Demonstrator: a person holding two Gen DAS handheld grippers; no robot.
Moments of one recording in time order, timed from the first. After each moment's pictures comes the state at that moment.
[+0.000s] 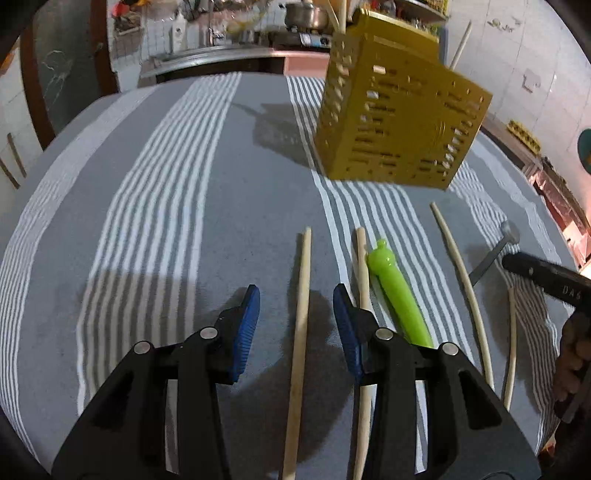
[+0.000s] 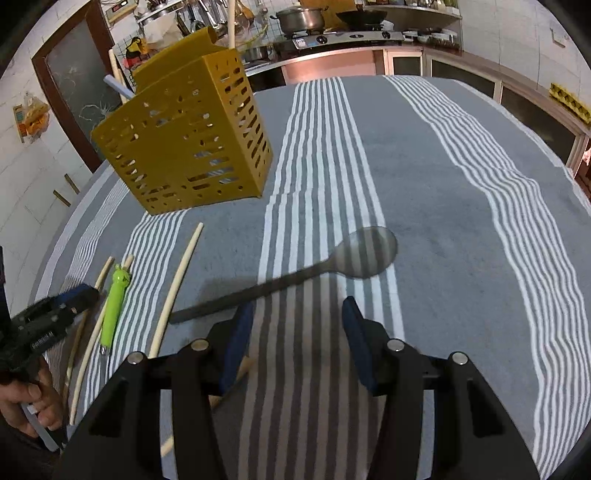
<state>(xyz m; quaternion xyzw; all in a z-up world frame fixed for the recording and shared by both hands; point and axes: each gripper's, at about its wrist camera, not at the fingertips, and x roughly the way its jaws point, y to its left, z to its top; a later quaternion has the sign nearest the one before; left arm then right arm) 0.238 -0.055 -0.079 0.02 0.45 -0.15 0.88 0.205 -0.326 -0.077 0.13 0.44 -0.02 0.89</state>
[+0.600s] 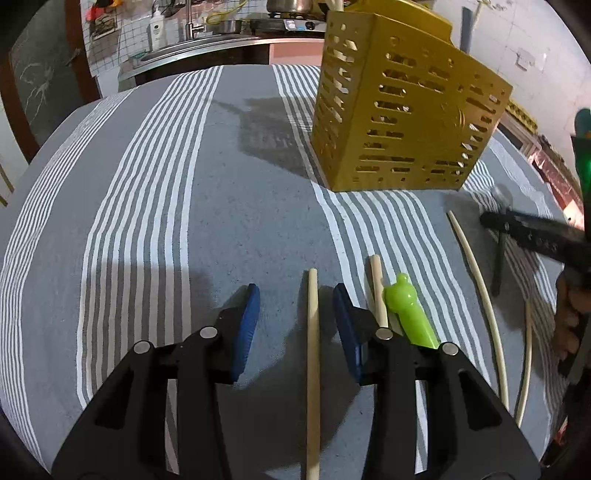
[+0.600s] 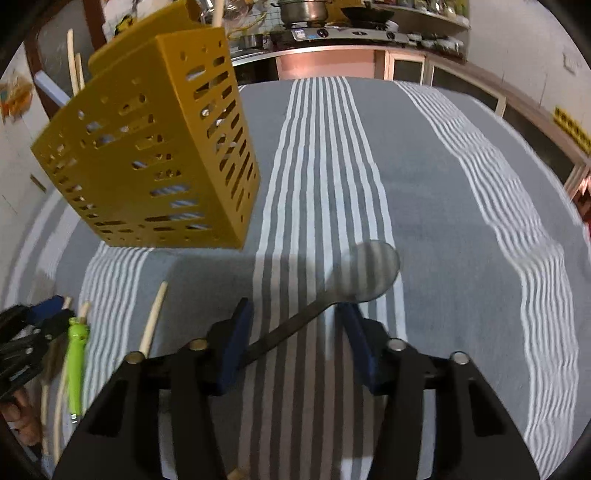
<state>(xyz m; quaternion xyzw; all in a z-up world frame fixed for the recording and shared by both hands) 0.273 -0.066 -0.079 0.06 0.47 -0.17 0.86 0.278 -0.327 -0.078 0.07 0.46 -0.05 0.88</state>
